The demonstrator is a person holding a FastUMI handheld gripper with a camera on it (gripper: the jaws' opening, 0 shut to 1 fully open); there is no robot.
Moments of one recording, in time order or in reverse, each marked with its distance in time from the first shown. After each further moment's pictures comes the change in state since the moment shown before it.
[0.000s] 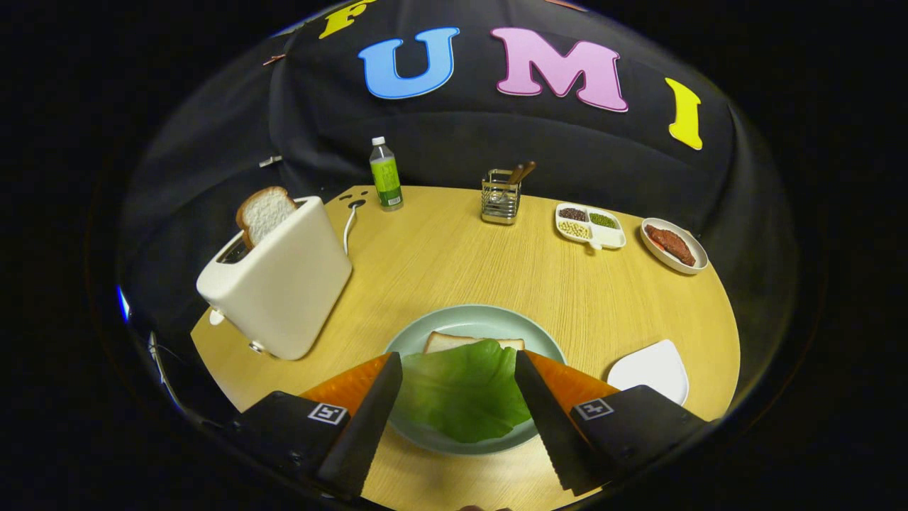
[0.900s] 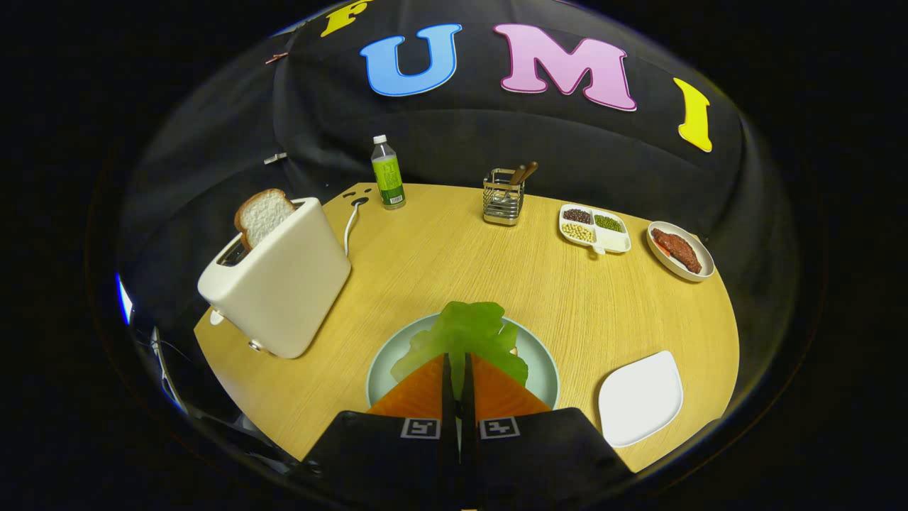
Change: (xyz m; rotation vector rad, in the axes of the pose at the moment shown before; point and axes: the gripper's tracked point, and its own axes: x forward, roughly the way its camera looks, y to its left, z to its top) arm 0.022 -0.018 -0.006 -0.040 0.048 0.022
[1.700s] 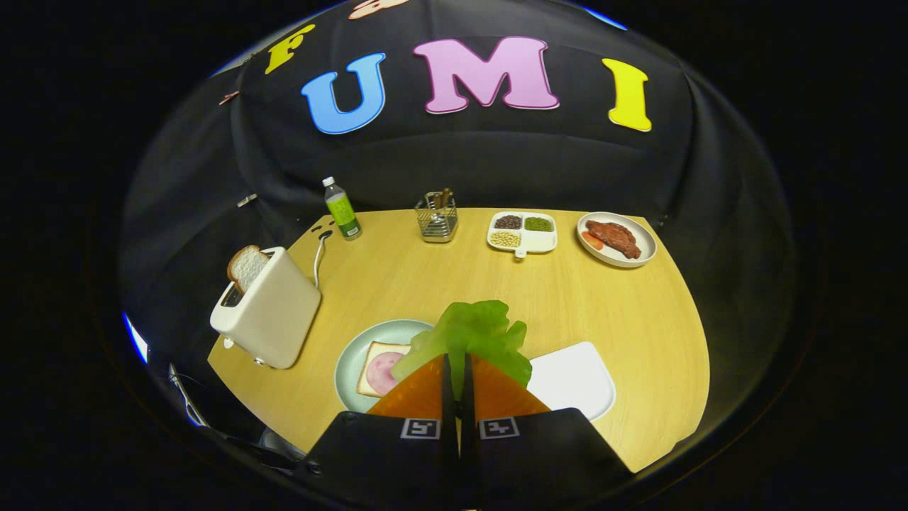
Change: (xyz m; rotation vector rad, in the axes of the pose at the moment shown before) arm -0.079 -0.084 0.029 0.142 -0.020 -0.037
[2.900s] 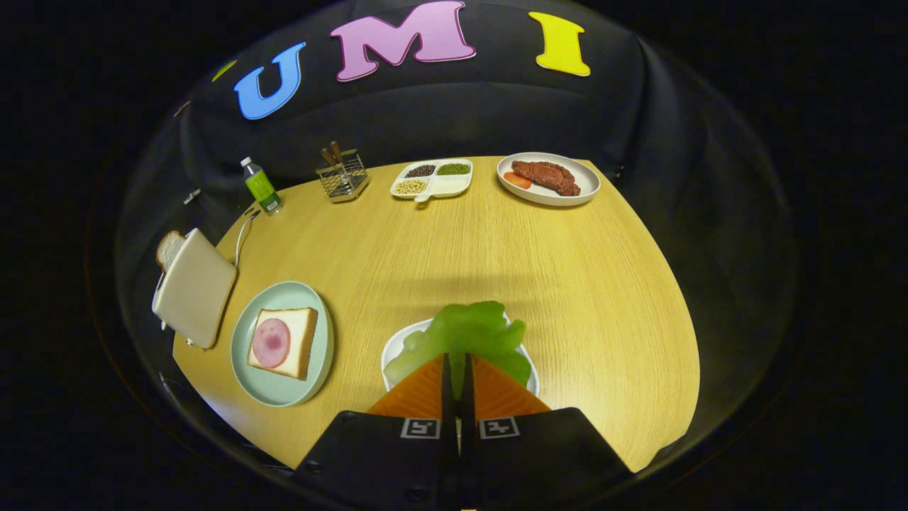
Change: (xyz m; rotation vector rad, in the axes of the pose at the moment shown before) arm 0.030 -0.162 -0.067 0.095 0.106 -0.154
